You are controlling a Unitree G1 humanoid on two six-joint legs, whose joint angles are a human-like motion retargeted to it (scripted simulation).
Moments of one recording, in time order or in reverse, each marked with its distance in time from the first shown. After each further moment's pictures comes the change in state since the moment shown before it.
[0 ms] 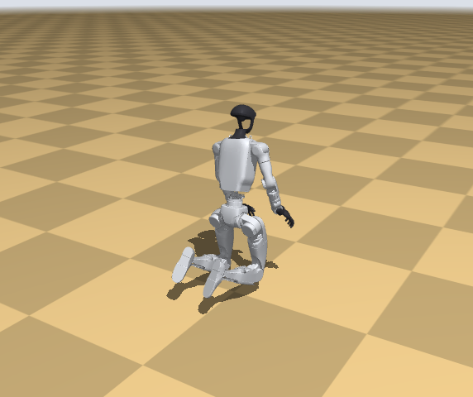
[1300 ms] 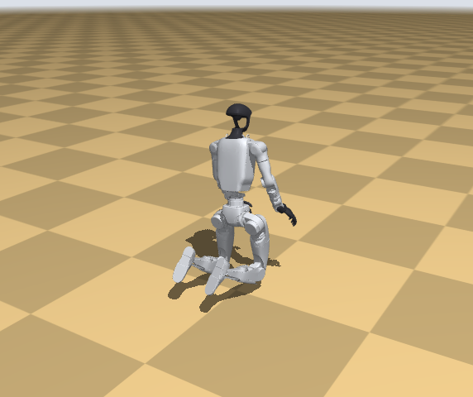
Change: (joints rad) left arm 0.038 -0.004 0.089 -0.024 -0.153 0.015 -0.052; right arm 0.018 0.024 -0.096 0.064 0.058 0.037 0.026; waist 0.021 0.054 -0.019; left_leg 0.151 0.064 -0.003 -0.022 -0.069 0.087; right_leg 0.095 0.042 -0.019 -0.017 0.094 -0.046
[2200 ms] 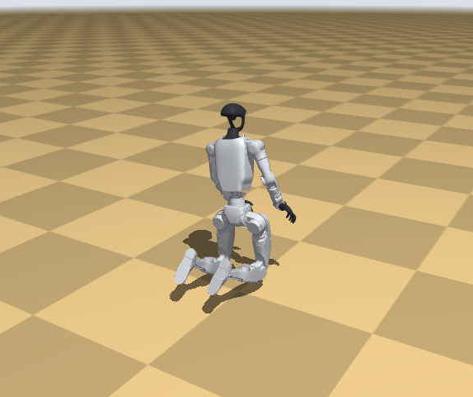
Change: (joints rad) left arm 0.054 -0.002 -0.004 -0.059 0.053 -0.018 -0.013; right arm 0.039 -0.027 0.068 -0.020 -0.106 -0.004 0.069; waist 0.007 -0.019 -0.030; left_leg 0.033 0.042 -0.012 -0.023 0.006 0.042; right_leg 0.026 0.027 -0.016 -0.031 0.082 -0.004
